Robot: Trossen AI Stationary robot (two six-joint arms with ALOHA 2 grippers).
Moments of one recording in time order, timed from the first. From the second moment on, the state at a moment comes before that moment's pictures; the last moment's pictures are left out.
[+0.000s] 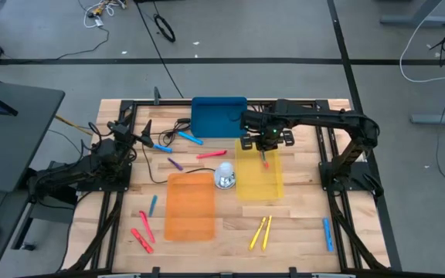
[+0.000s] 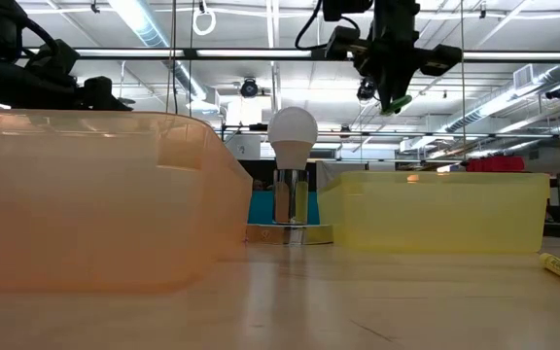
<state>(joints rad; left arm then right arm) 0.28 0.01 0.01 0.10 -0.89 0.09 -0.19 1.71 1.64 -1.40 -0.07 1.25</state>
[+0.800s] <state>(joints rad) 0.28 0.01 0.01 0.10 -0.89 0.09 -0.22 1.80 1.51 -1.25 -0.07 1.22</state>
